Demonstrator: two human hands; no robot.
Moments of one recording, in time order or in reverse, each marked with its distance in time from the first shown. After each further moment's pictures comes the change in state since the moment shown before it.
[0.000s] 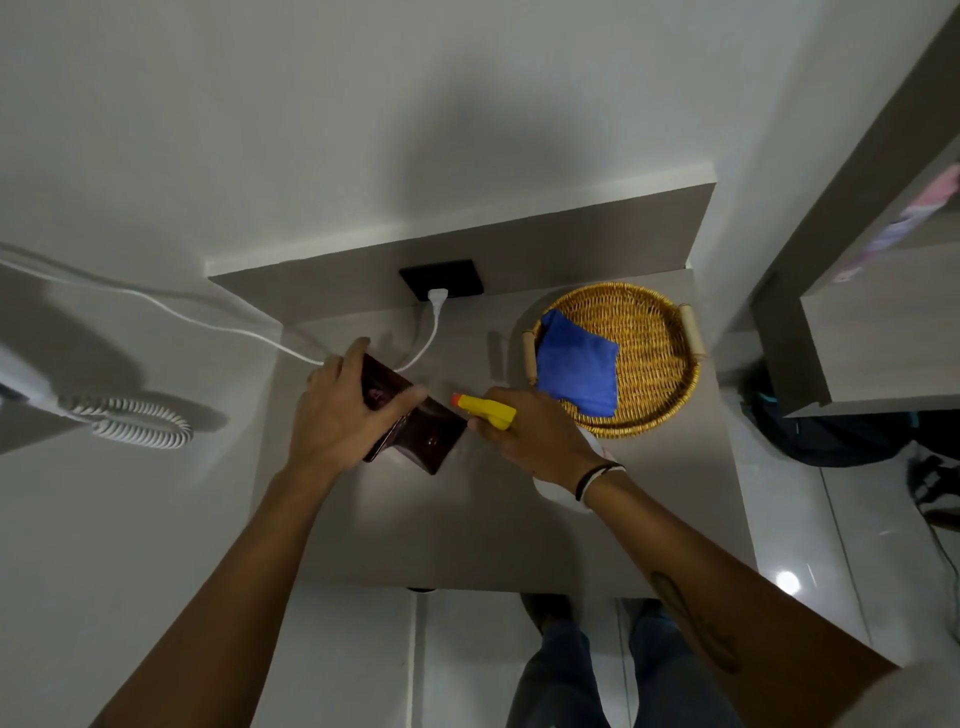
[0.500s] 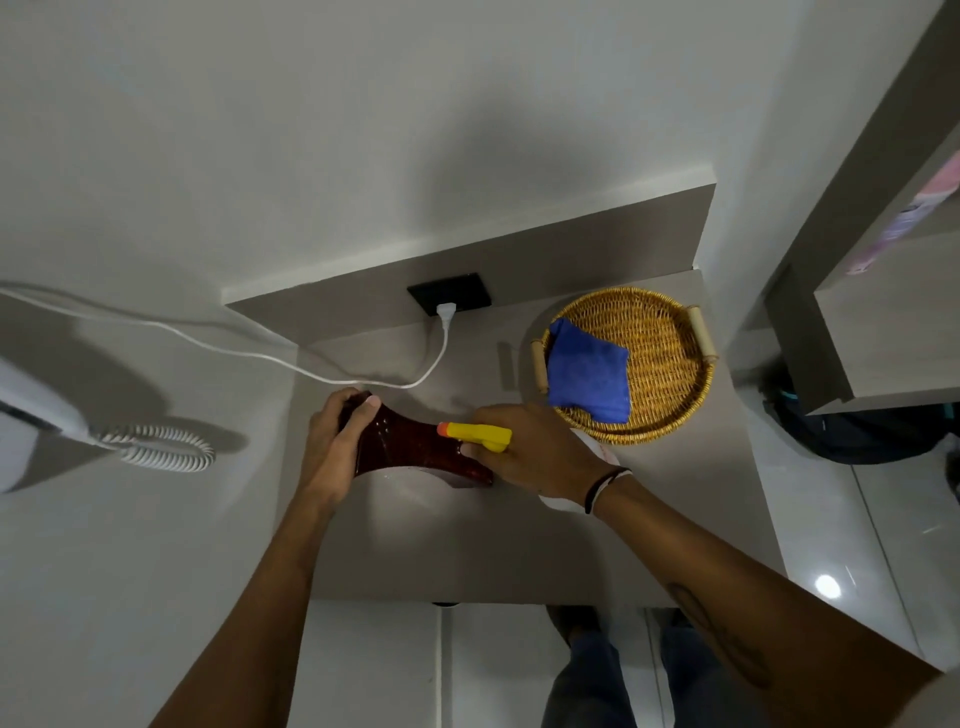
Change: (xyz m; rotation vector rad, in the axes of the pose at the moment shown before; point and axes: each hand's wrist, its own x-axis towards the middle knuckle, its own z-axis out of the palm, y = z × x) left_hand -0.008 -0.041 0.011 -0.781 -0.013 -0.201; right_hand 0.000 -0.017 0.000 0.001 -0.028 -0.174
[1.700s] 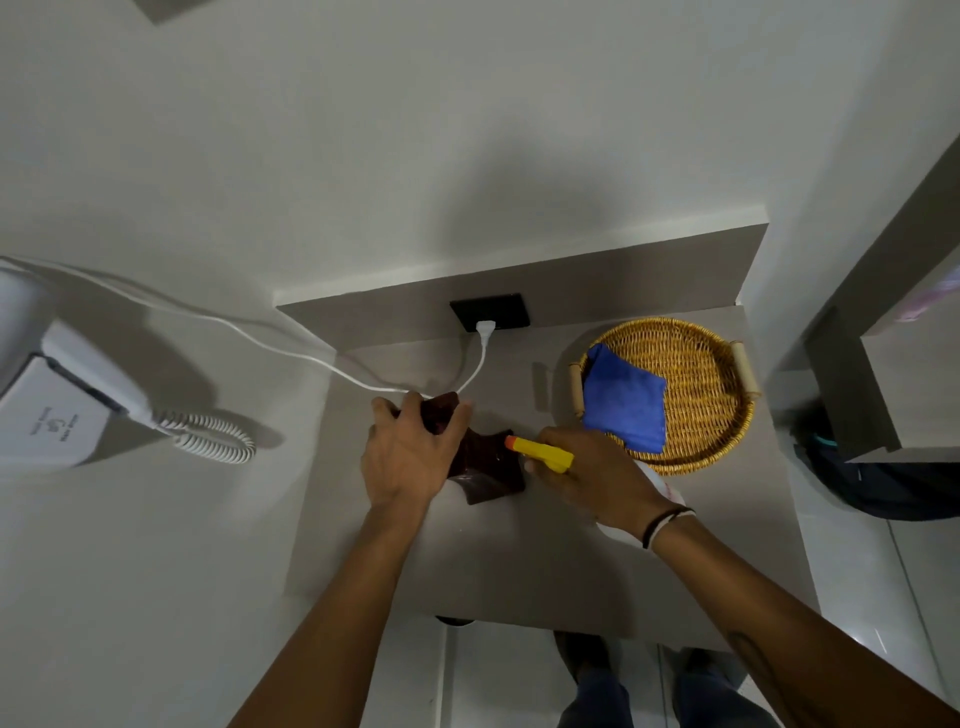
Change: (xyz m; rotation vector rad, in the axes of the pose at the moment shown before) left_hand -0.017 0.027 0.048 0.718 0.321 0.120; right_hand -0.014 0.013 -0.009 -0.100 -0.057 0.151
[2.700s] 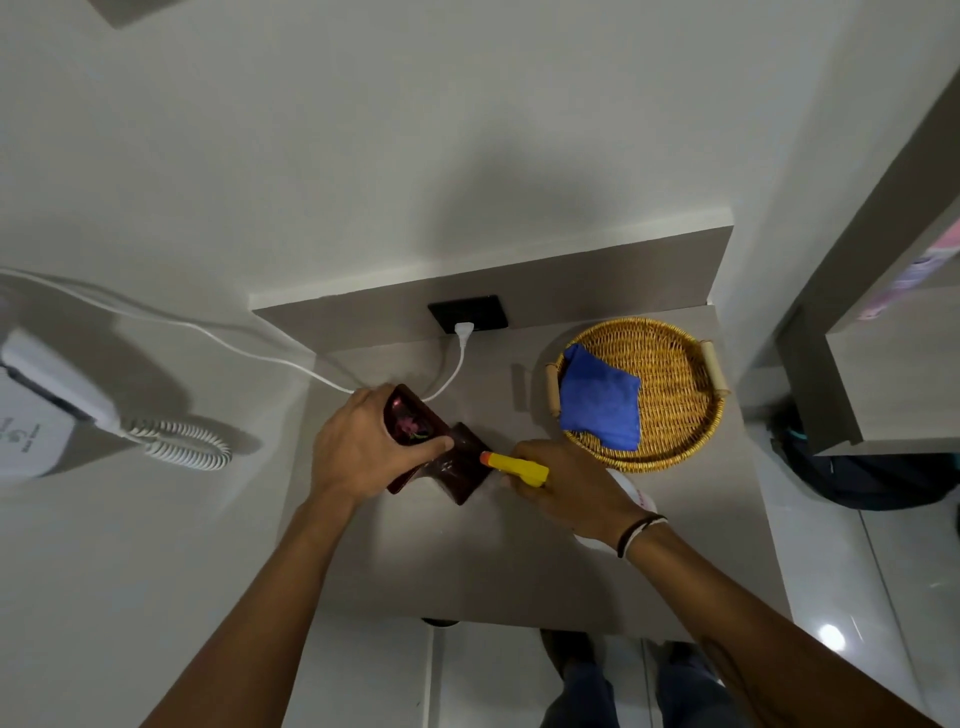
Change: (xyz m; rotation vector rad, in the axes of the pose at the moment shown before) left_hand 0.020 -0.017 -0.033 0.061 -0.101 0.312; right_hand -0.011 0.003 0.004 0.002 -0.018 -0.041
